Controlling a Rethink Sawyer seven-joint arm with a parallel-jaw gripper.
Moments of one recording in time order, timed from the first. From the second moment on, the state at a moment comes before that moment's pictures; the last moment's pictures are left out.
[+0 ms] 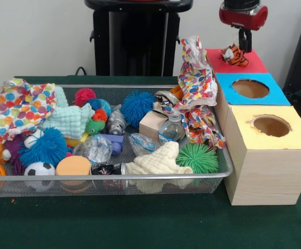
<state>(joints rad) -0.17 -0.90 0.32 2.45 0.52 0.12 2.17</state>
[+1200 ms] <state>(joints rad) -0.27 -0.87 0.38 2.55 0.49 0.07 2.17</state>
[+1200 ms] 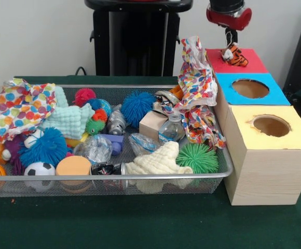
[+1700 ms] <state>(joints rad) -0.27 -0.92 0.41 2.58 0.49 0.07 2.17</state>
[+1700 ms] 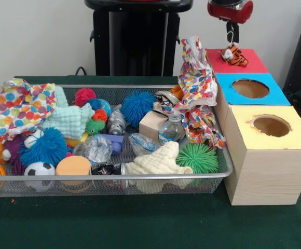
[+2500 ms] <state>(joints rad) -0.22 -0.97 0.39 2.58 0.50 0.12 2.17</state>
